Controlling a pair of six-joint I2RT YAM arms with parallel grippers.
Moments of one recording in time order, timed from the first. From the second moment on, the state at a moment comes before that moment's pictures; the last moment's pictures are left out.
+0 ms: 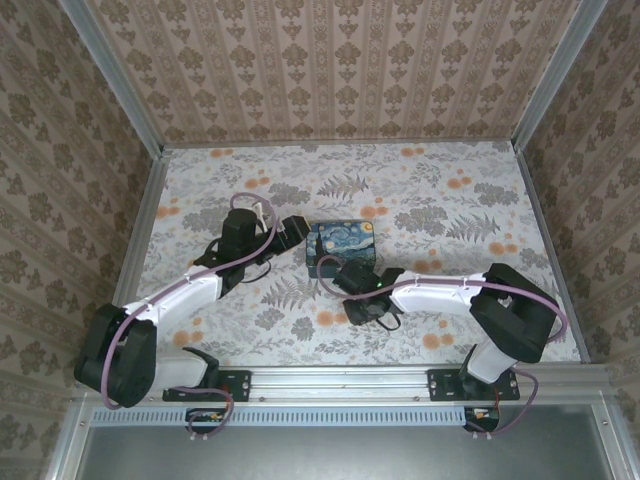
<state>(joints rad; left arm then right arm) -0.50 1.27 0.65 0.11 0.29 -0.86 0.94 1.61 0.82 -0.50 0.11 0.52</state>
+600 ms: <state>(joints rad) -0.50 1.27 0.63 0.11 0.29 -0.88 0.99 1.60 0.81 -0.41 0.15 0.55</state>
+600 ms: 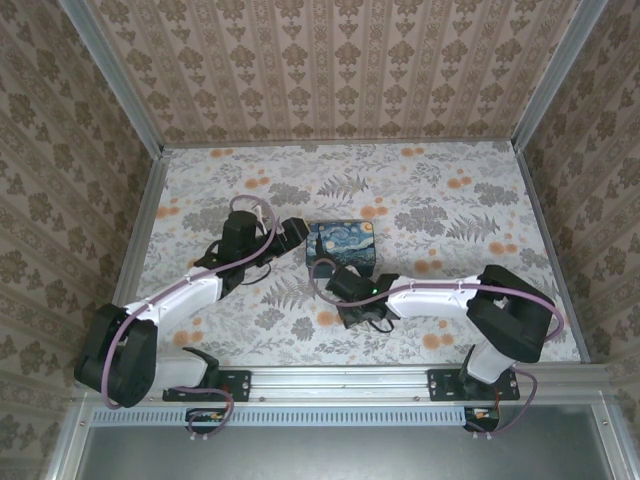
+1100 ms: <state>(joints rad) -0.51 1.25 0.63 0.10 0.30 -0.88 0.91 1.35 0.74 -0.40 0.02 0.56</state>
